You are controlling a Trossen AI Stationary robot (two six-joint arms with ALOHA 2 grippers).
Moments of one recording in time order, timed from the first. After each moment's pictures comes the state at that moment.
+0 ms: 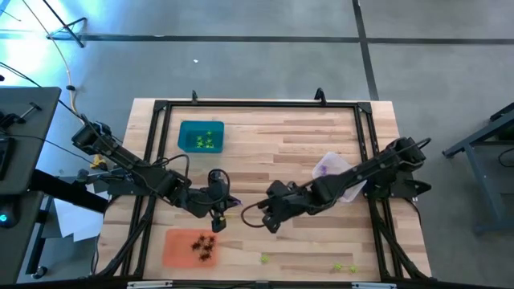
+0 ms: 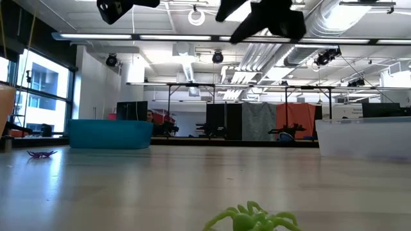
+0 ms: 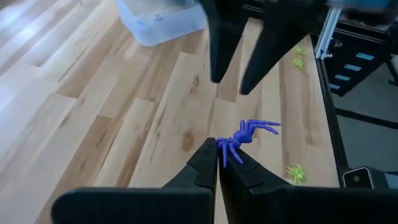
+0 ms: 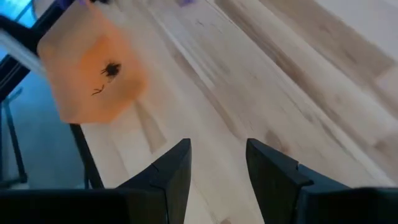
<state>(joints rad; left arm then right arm) -0.52 1.37 1.00 -0.30 -0.48 -0.55 0.41 1.74 1.40 -0.57 0.27 1.01</state>
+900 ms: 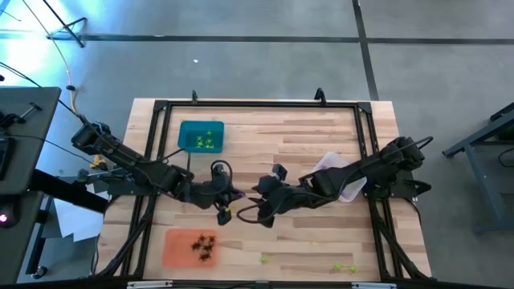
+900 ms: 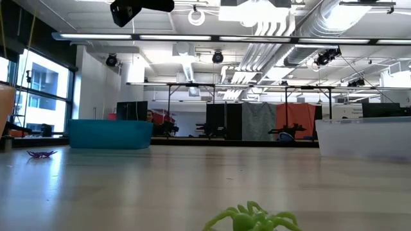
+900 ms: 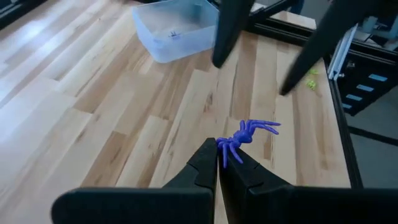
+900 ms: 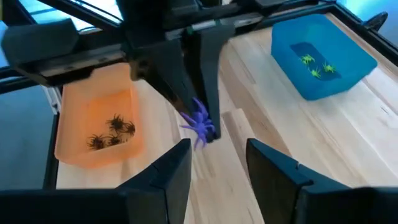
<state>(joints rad) -0.45 1.37 1.00 -0.26 -0.48 -0.51 0.39 1.75 1.57 -0.50 0.46 0.47</state>
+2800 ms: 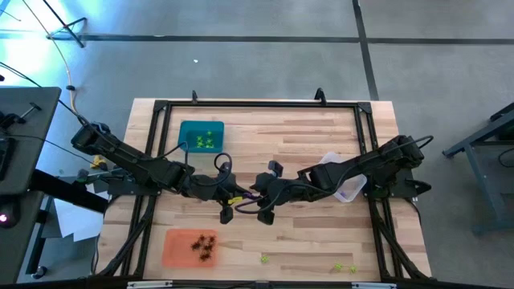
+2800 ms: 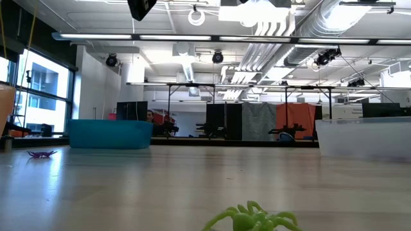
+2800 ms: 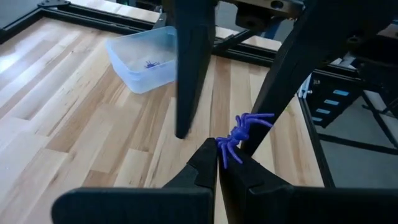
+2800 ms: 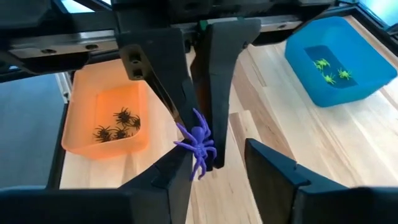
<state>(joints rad) -0.40 1.37 1.00 -0.11 -0.37 -0.39 0.33 1.74 1.57 -0.48 0.36 0.38</state>
